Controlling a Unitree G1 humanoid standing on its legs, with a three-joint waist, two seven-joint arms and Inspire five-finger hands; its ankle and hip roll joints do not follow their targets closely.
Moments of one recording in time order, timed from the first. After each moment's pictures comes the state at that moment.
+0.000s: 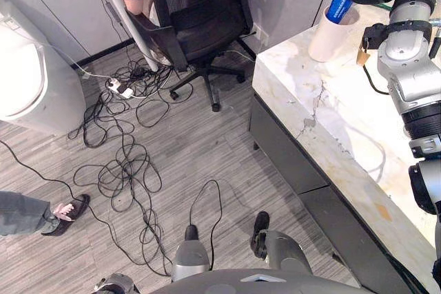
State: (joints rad) left arm 0.00 0.29 -0.19 1.23 0.09 0.39 0.07; right arm -1.04 -0.83 0.34 0.48 0.25 0.10 -0.49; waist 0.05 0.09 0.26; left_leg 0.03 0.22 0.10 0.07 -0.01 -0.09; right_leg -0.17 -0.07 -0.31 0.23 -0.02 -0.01
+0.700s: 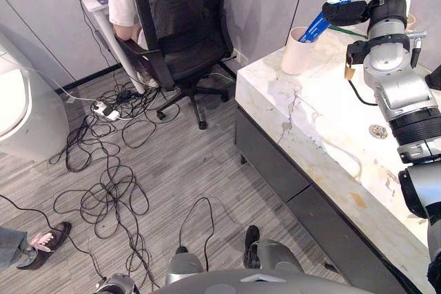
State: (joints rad) left arm 0.00 0.29 -0.21 1.23 0.18 0.37 0.02; right arm -0.99 -0.76 0.34 0.48 0.24 0.15 -0.39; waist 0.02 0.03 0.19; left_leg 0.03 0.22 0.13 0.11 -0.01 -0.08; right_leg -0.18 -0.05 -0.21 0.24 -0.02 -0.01
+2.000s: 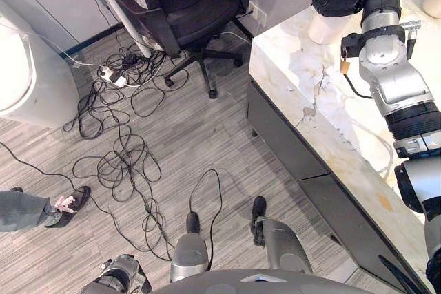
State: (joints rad) left arm -0.07 0.30 -0.23 1.21 0.13 0.37 0.06; right arm -1.03 -0.75 0.35 0.48 0.24 0.13 -0.35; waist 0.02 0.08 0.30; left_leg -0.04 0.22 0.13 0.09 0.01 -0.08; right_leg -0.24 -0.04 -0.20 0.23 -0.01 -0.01
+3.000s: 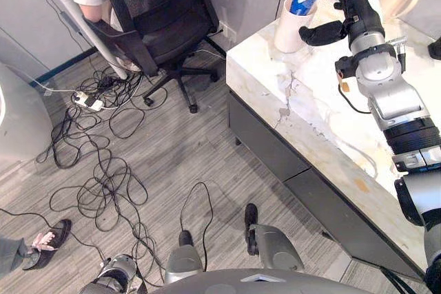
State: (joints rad) left arm -0.07 0.31 -0.22 1.21 0.24 0.37 0.02; right arm -0.90 -0.75 0.32 0.38 0.16 0.19 -0.18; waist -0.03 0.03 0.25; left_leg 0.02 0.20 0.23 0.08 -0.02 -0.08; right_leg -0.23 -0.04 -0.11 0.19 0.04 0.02
